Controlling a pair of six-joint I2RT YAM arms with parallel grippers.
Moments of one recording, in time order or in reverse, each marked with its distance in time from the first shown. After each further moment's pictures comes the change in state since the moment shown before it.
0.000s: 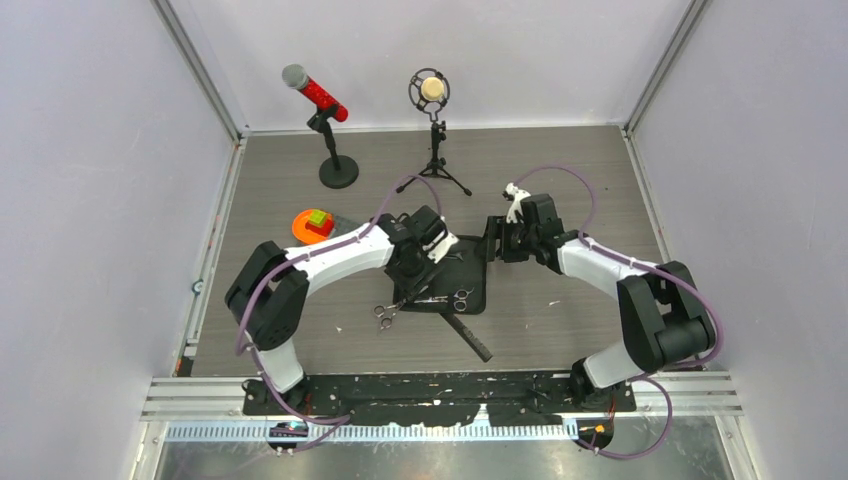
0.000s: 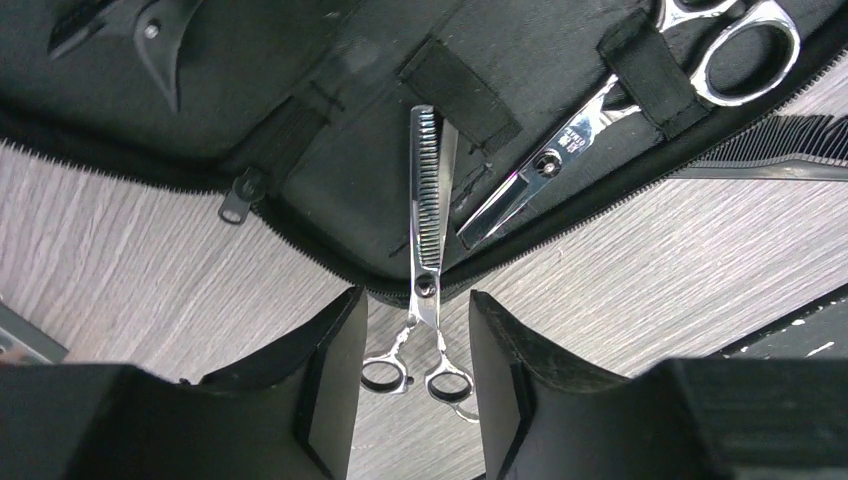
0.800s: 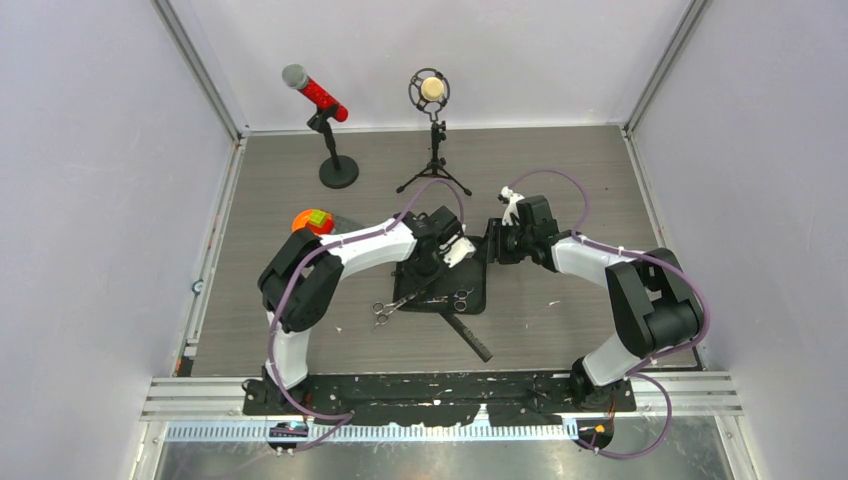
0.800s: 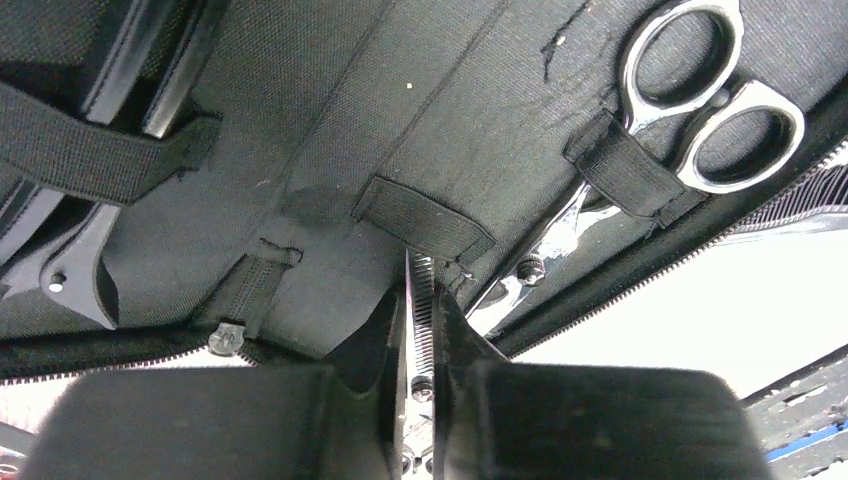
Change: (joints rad) left arm -0.018 0.198 0.124 0.018 0.055 0.159; right arm 0.000 0.095 0.000 0.062 -0.052 0.002
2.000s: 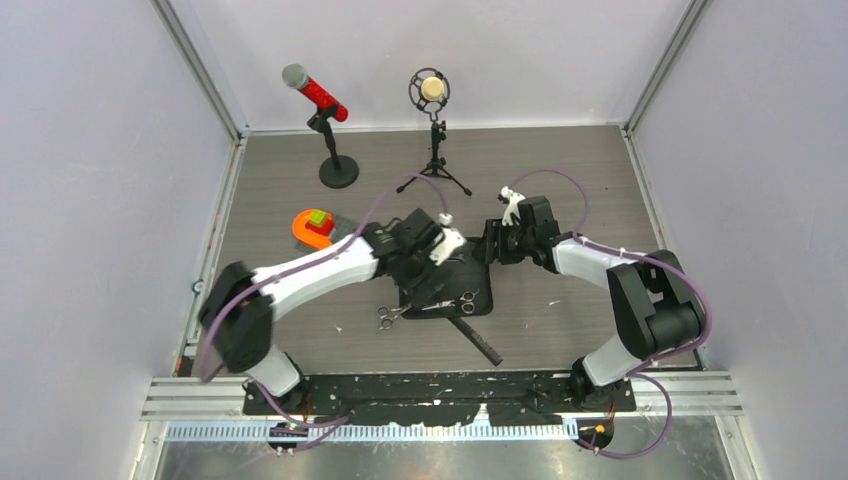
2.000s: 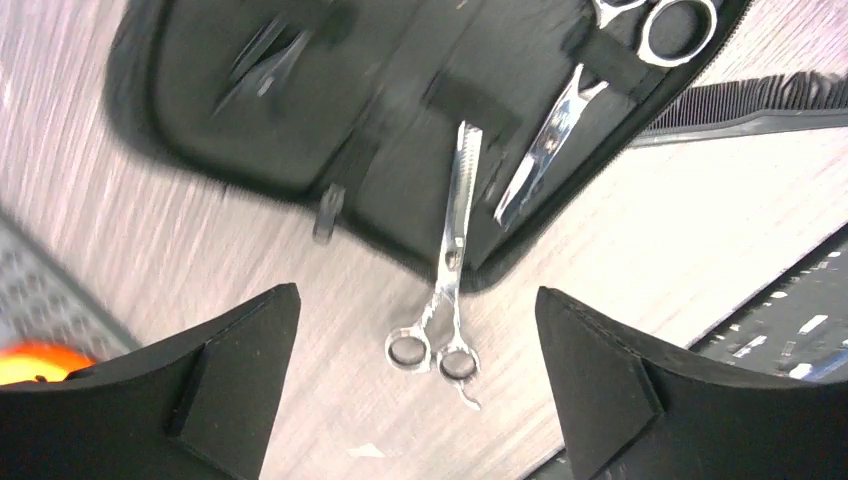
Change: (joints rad) left arm -0.046 -0.279 -0.128 0.052 -0.064 0.015; right arm 0.000 -0.004 -0.009 0.032 -0.016 -0.024
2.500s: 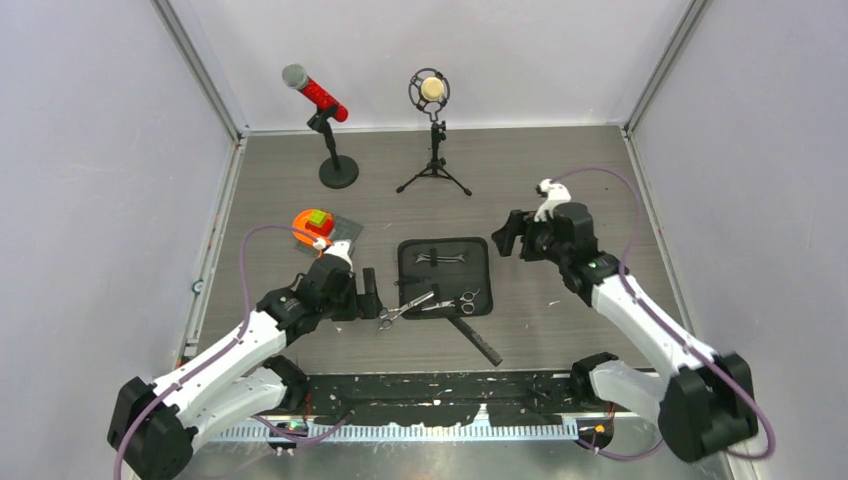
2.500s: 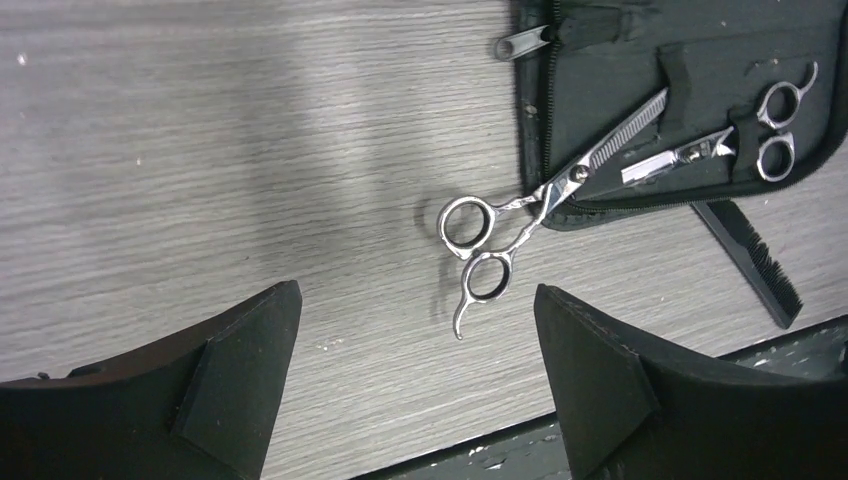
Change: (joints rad) left arm 0.229 -0.795 -0.689 0.184 -0.103 -0.748; right arm -0.013 -0.447 -0.079 -0.140 0.172 0.027
